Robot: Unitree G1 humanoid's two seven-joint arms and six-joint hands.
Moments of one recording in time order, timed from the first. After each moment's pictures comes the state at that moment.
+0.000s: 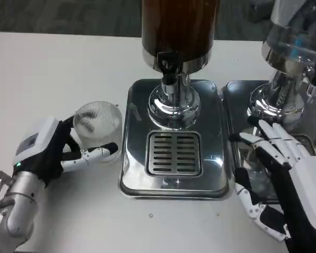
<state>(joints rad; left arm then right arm) -0.51 0.46 -0.28 1.24 0.49 -0.66 0.38 0.43 -0.32 0.15 -0.28 -0.84 -0.30 -0.40</state>
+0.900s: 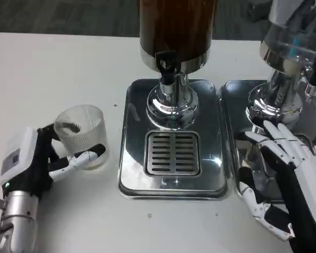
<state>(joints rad) -0.42 0.43 -0.24 1.23 0.48 -0.66 0.61 0.43 -0.33 0.14 -0.28 -0.80 -0.30 -0.38</state>
